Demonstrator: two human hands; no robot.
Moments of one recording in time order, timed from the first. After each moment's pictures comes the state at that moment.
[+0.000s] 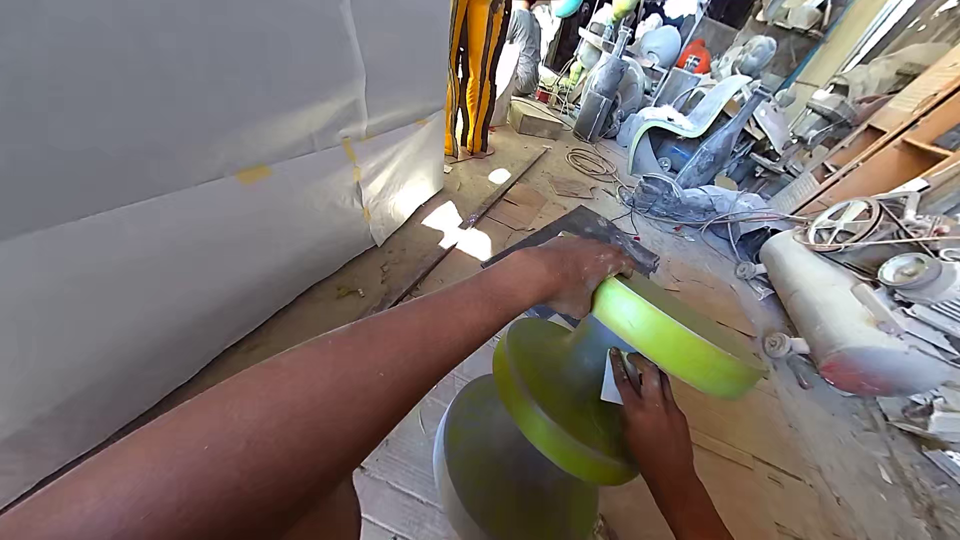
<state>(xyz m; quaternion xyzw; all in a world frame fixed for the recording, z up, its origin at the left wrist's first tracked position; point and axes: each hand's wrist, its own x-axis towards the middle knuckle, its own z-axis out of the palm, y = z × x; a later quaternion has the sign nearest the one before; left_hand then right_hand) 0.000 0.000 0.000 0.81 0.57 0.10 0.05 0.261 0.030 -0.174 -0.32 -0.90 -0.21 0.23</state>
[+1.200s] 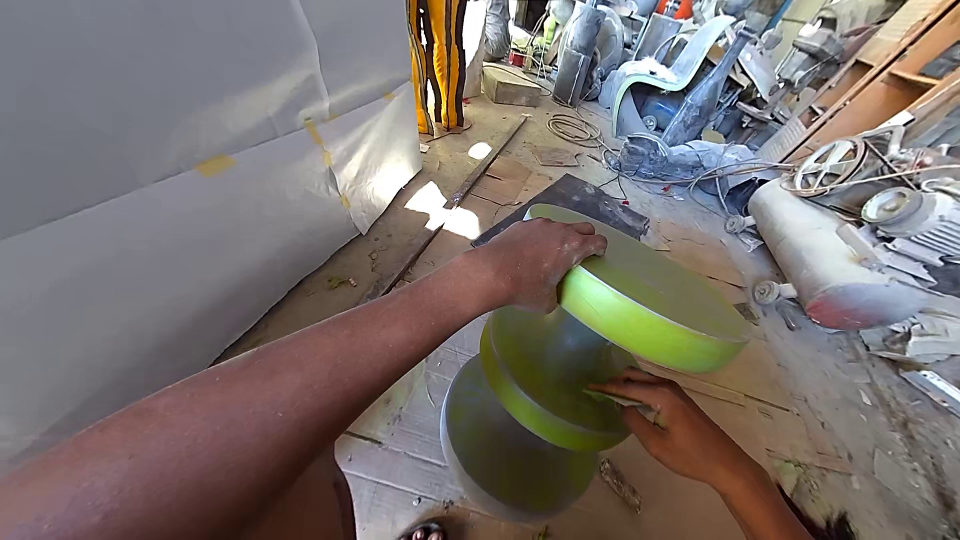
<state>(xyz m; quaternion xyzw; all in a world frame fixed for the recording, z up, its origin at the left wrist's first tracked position) 0.007 -0.049 -0.018 0.82 0.56 0.12 -0.01 0.318 -0.002 -0.133 -0.23 -0.93 0.27 0.07</state>
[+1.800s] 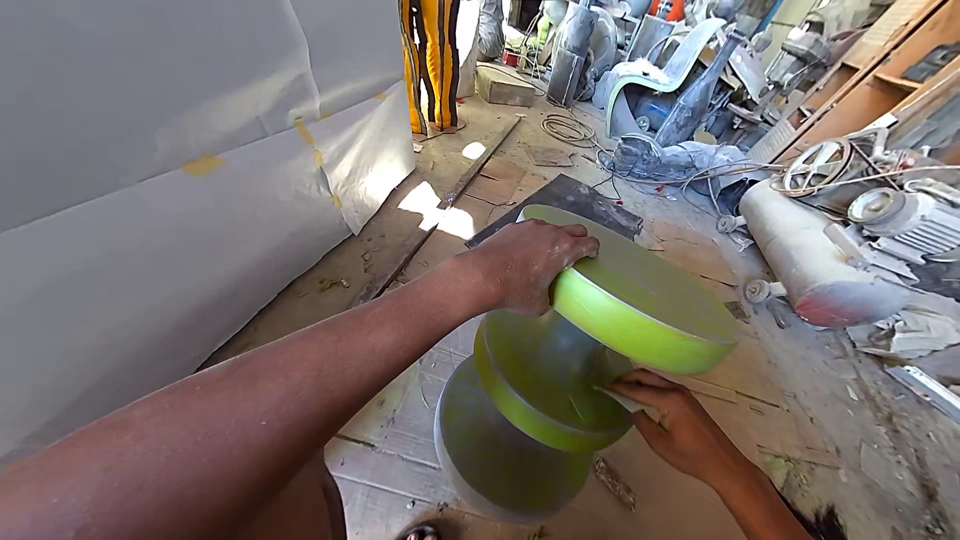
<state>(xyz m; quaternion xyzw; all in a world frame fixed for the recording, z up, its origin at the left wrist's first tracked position) 0.005 -0.051 -0.022 0.82 0.56 0.12 -0.01 0.342 0.012 -0.152 -0.23 -0.94 0.20 0.13</state>
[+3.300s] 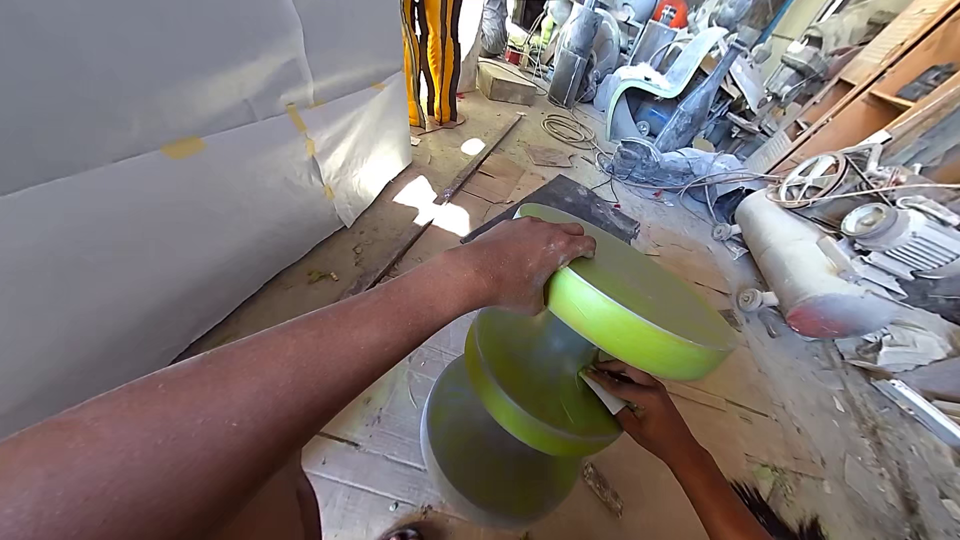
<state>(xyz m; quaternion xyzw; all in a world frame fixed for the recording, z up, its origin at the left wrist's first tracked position) 0.001 -0.047 -0.022 0.82 0.56 0.13 -0.01 0.331 0.050 -0.205 -0.16 -0.94 0.21 0.22</state>
